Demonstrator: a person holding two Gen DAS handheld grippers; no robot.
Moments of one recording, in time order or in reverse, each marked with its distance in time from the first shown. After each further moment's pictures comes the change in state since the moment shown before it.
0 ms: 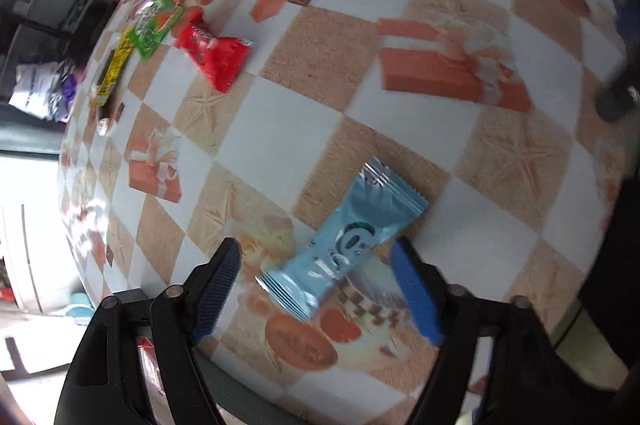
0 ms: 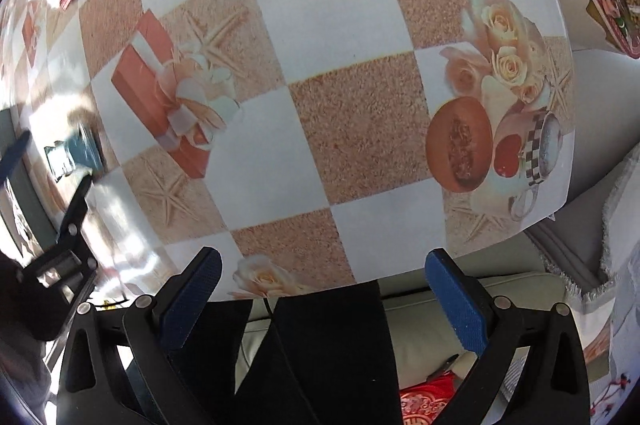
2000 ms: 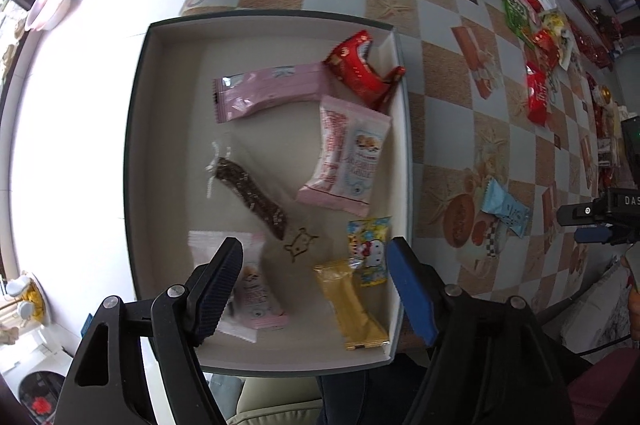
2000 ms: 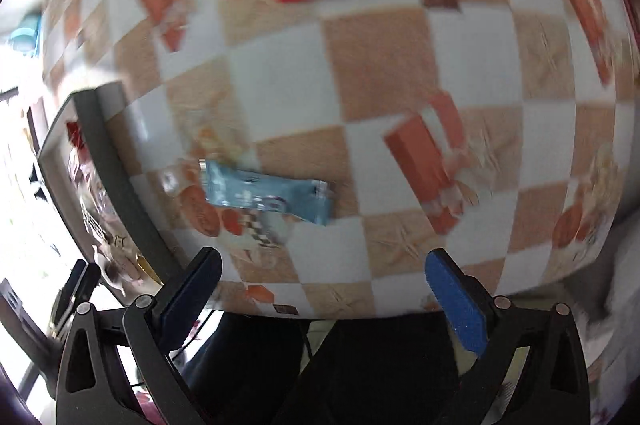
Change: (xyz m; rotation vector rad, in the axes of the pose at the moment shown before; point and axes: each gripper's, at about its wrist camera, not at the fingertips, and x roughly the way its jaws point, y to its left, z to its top) left arm -0.033 0.179 -0.214 -1.110 0.186 -0.319; right arm -0.027 0.154 0.031 -0.102 0.032 0.101
